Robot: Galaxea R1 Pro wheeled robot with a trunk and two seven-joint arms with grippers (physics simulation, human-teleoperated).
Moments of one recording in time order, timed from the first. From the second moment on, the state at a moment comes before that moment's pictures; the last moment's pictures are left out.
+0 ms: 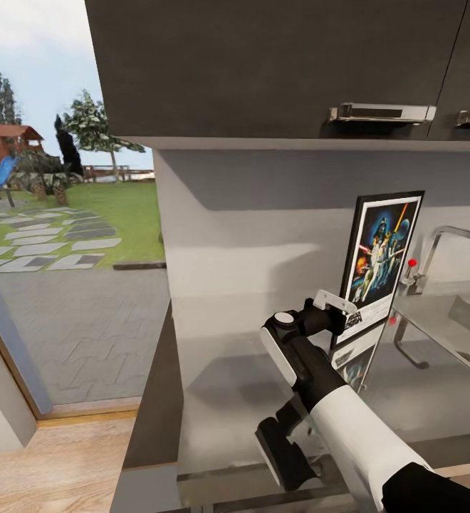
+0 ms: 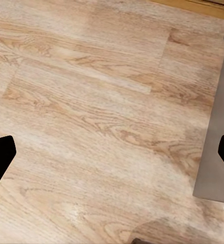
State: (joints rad) left arm 0.14 0.01 0.41 -0.84 0.07 -0.06 -0.01; right arm -0.85 0.16 0.39 -0.95 -0.30 0.23 -1.41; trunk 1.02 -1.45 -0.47
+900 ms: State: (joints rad) left arm 0.14 0.01 0.42 -0.84 0.07 -0.06 -0.01; right arm -0.85 0.16 0.39 -0.99 -0.30 0.24 -1.41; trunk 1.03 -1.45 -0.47
